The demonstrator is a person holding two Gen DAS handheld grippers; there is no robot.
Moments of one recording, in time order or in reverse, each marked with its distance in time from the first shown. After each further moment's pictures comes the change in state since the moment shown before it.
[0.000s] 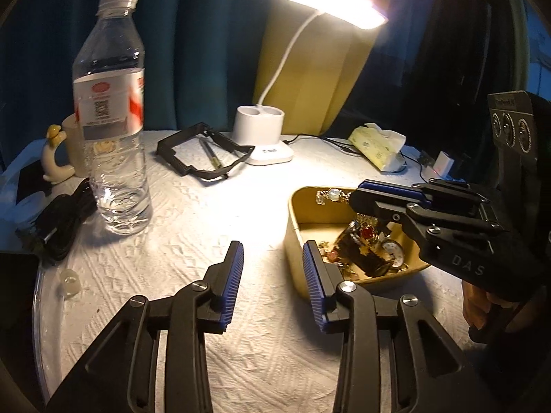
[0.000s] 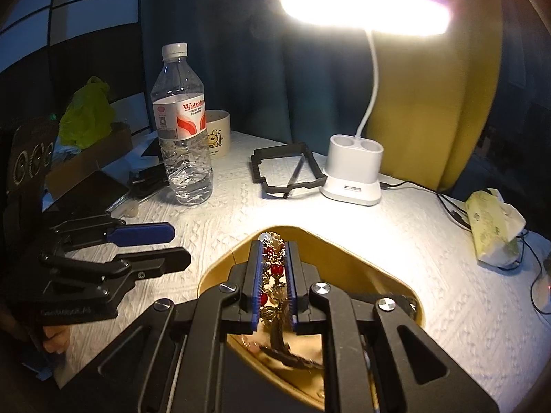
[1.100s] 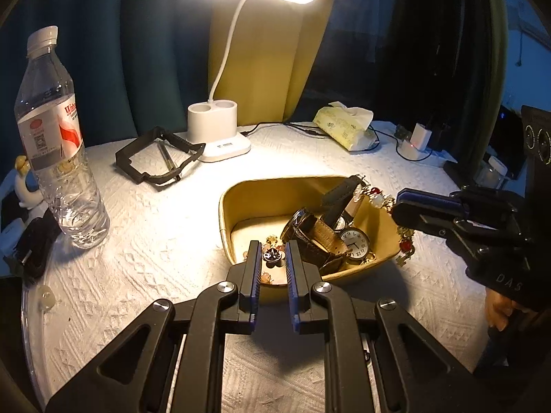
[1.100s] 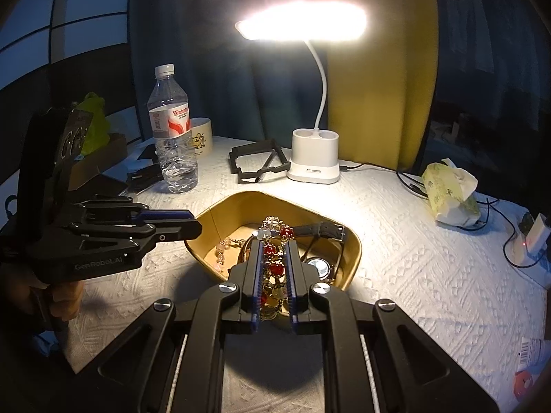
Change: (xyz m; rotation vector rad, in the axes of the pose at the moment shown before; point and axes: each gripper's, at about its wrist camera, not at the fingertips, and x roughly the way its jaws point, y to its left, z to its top) left arm 0.009 -0.058 0.004 0.121 0.049 -0.044; right arm -0.072 -0.029 -0.046 0.066 -0.045 -0.046
